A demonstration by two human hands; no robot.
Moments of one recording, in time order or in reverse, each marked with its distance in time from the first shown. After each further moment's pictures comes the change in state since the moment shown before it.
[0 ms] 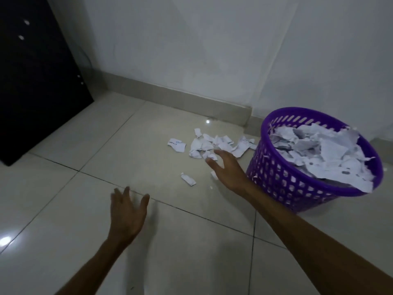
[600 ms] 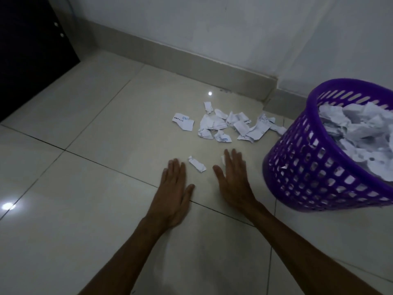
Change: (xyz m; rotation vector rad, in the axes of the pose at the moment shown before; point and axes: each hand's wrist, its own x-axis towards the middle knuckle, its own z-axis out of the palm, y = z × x) left_hand 0.035 0.014 0.092 0.215 -0.217 0.599; right_hand 0.008 0.080 0.083 -0.291 0.022 -0.027
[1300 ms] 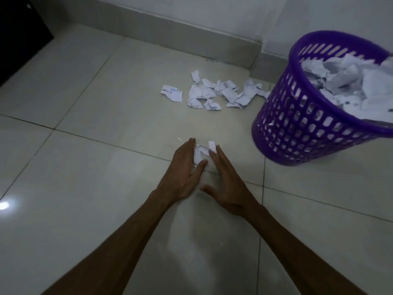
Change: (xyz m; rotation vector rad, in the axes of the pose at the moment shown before) left_hand -0.023 0.038 0.003 -0.323 0.008 0.101; right_hand -0.113 -0.007 0.008 0.216 -0.091 -0.167
